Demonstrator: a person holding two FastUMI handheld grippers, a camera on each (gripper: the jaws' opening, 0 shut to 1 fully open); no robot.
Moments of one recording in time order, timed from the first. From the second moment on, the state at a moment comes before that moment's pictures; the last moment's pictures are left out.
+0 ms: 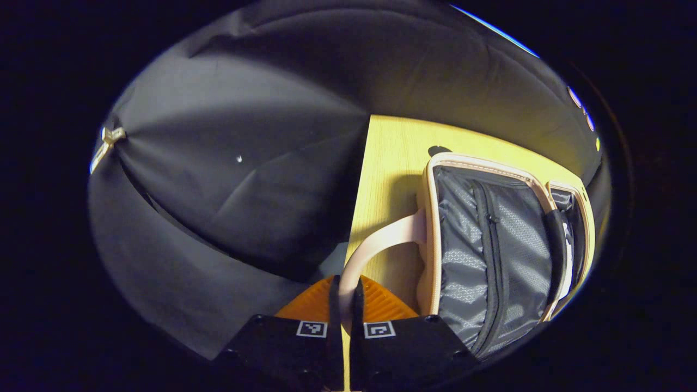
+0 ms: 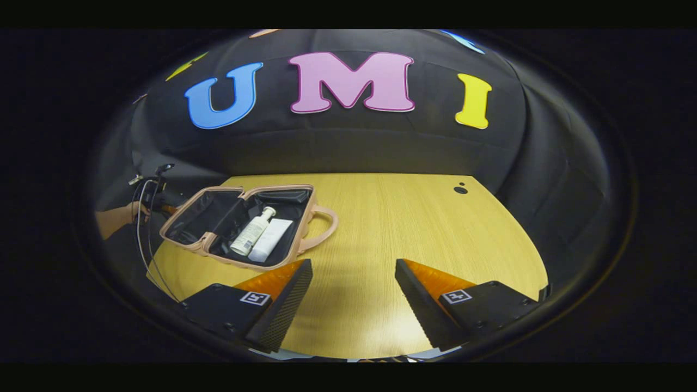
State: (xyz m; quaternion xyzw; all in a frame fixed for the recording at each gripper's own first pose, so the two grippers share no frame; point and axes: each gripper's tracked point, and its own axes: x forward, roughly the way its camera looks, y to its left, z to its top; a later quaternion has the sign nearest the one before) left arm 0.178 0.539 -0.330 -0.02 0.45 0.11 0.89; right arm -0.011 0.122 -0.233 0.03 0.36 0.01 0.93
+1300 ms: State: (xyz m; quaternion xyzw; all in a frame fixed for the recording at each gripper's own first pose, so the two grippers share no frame) left arm 0.201 0.005 -0.138 -0.13 0.23 -0.14 0.95; right arm -0.001 -0.021 -0.180 0.07 0.31 -0.01 0.95
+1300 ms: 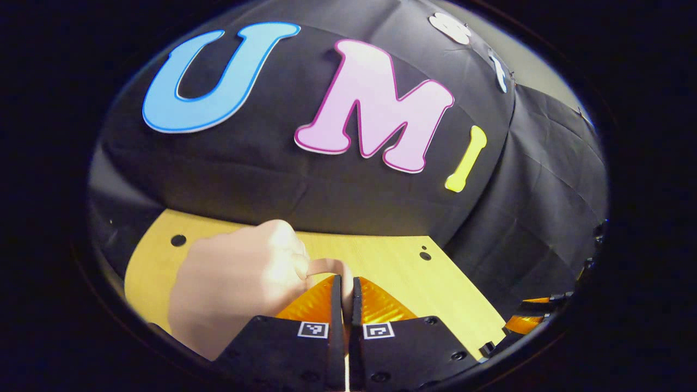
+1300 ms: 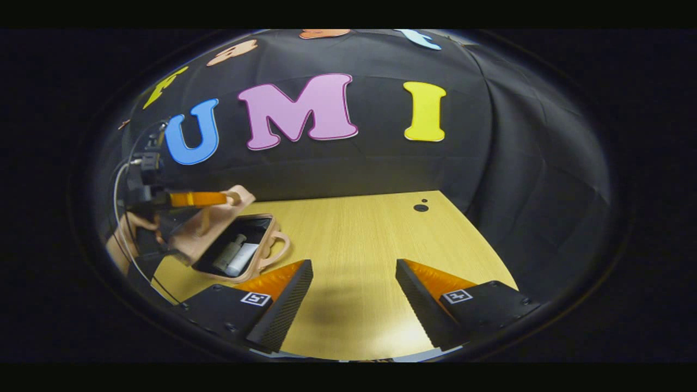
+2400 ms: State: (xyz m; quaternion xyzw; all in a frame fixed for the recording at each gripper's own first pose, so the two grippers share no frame) left arm -0.022 0.023 0.018 -0.07 0.04 -0.01 1.00; right arm -0.070 0.002 -0.054 0.10 0.15 -0.02 0.98
